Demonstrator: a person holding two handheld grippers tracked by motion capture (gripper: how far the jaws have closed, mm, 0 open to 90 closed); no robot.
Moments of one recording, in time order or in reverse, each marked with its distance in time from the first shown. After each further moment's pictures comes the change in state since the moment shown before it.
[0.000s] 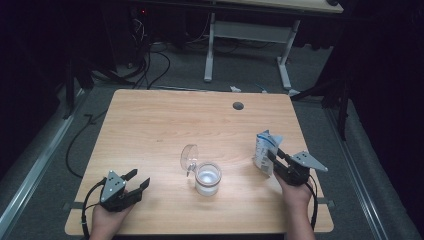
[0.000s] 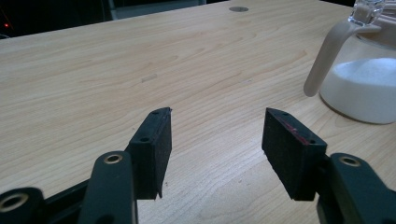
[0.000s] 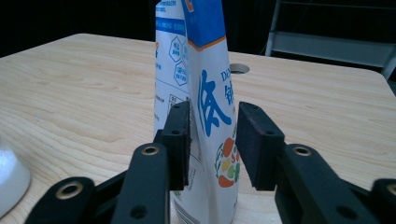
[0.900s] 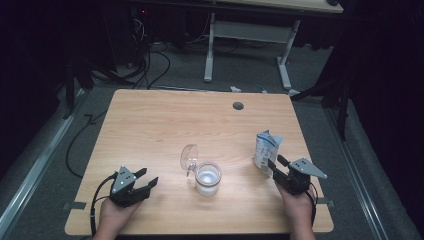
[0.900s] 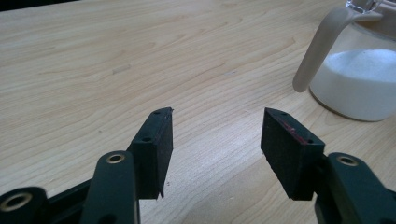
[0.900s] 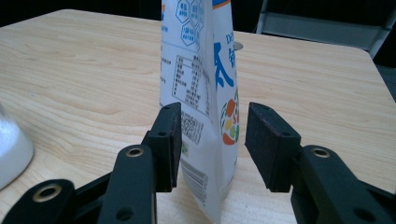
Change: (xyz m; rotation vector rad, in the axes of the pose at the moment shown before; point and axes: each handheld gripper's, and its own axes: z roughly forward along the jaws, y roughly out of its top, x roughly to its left) left arm -0.006 0.008 0.025 0.073 -0.066 -0.018; right arm 0.013 -0.009 -0.017 0.079 -0.053 -0.013
